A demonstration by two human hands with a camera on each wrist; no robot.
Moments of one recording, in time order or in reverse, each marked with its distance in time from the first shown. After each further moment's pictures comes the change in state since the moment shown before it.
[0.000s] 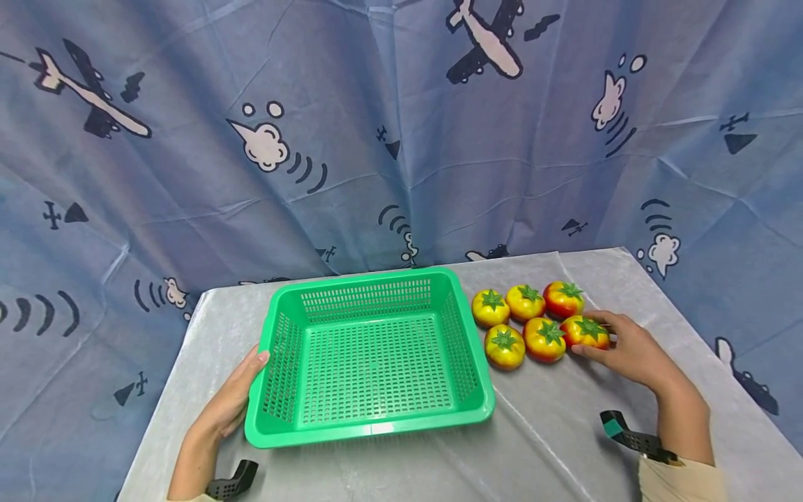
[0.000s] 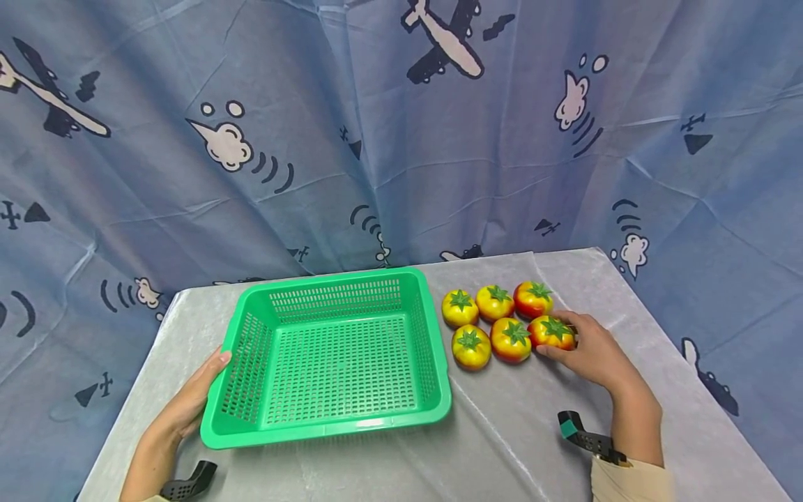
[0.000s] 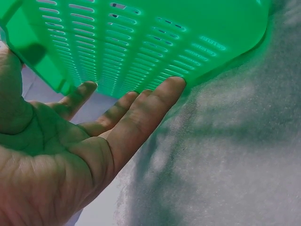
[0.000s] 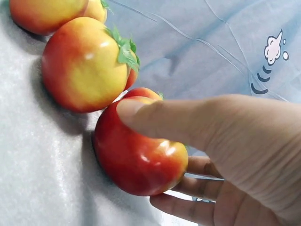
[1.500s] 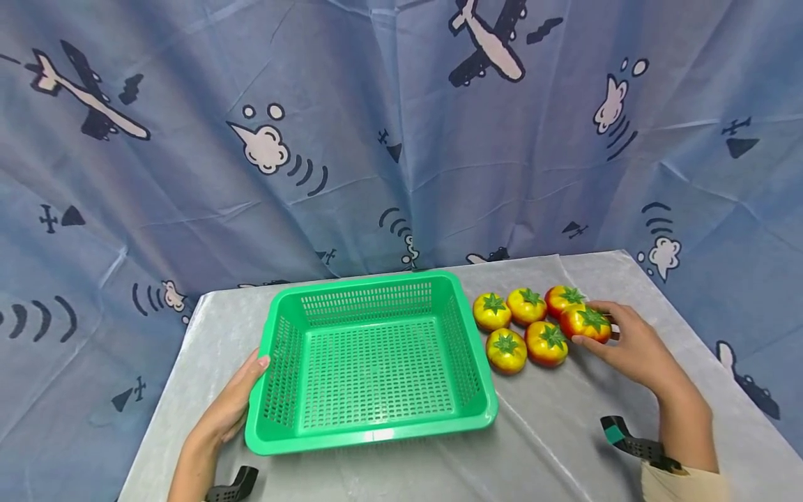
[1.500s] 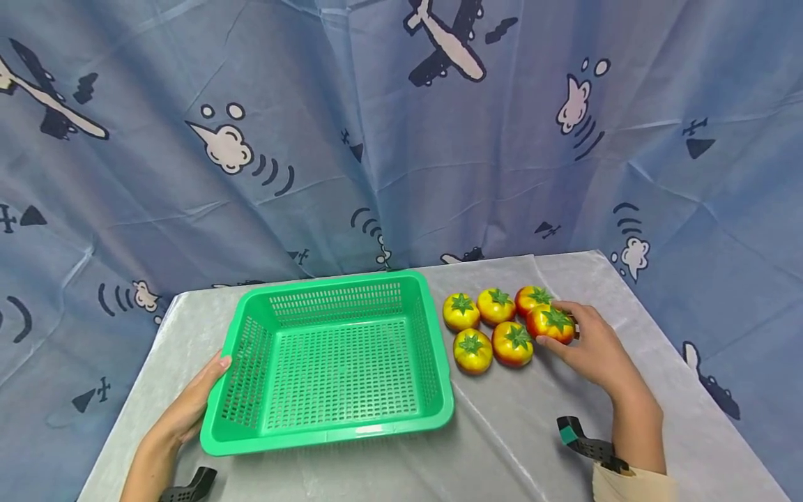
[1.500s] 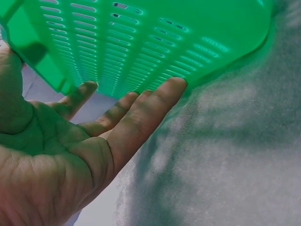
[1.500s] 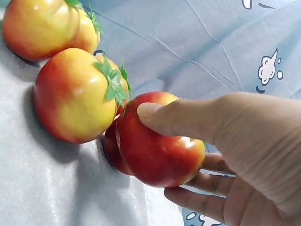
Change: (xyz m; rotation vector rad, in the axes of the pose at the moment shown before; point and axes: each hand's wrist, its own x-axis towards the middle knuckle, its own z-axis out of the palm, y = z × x) left_hand 0.000 -0.001 0.000 -0.001 -0.002 -0.001; right_hand -0.003 -0.019 -0.006 0.019 0.121 -0.037
